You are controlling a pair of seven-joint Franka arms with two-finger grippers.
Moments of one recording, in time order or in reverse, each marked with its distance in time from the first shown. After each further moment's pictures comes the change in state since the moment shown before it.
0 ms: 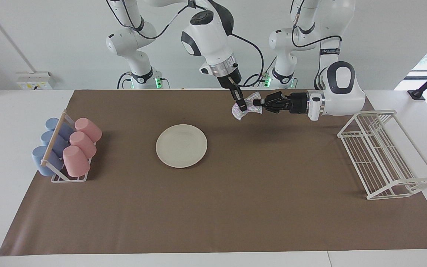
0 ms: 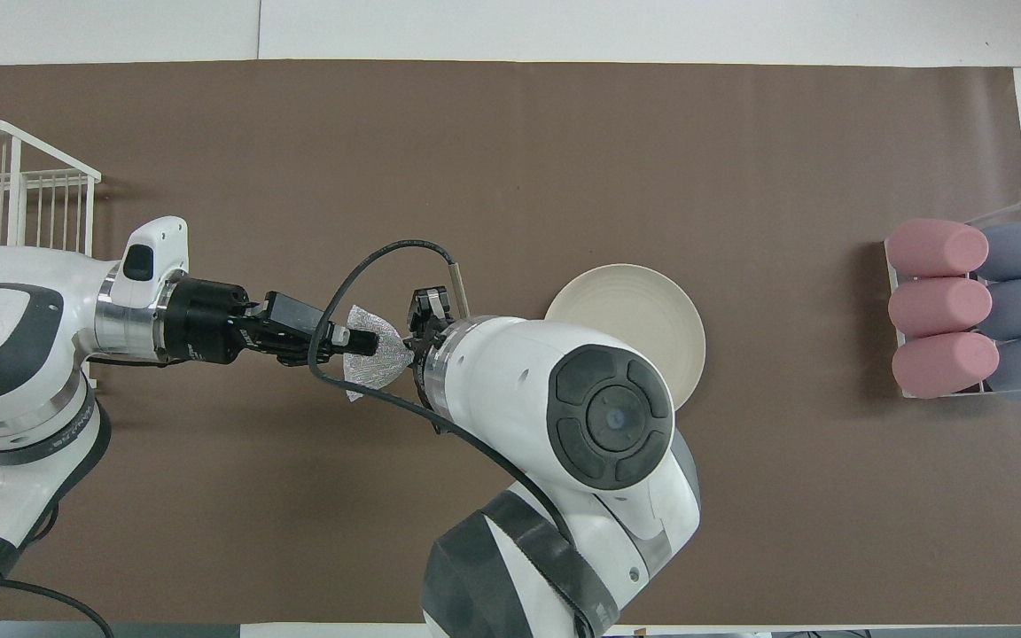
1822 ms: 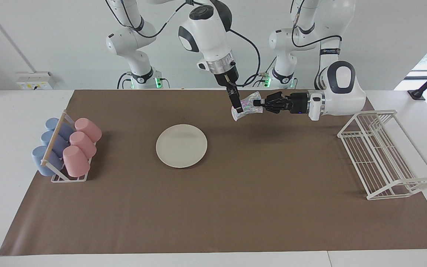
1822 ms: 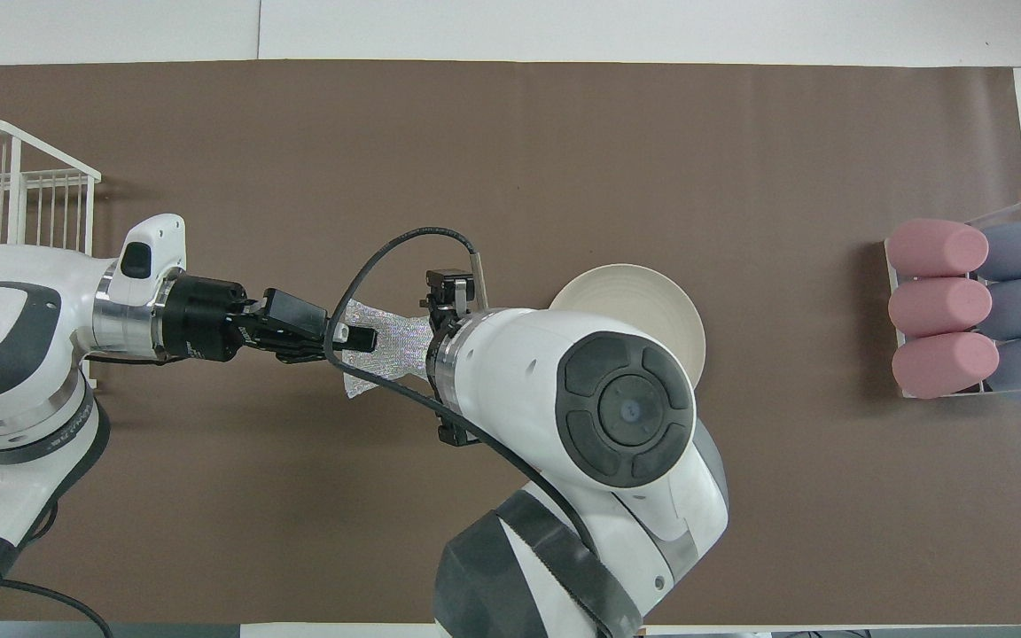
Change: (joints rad) left arm 0.000 0.000 0.001 0.006 0.000 0.008 -0.001; right arm -0.010 -0.008 0.000 0.030 -0.041 -0.088 0.104
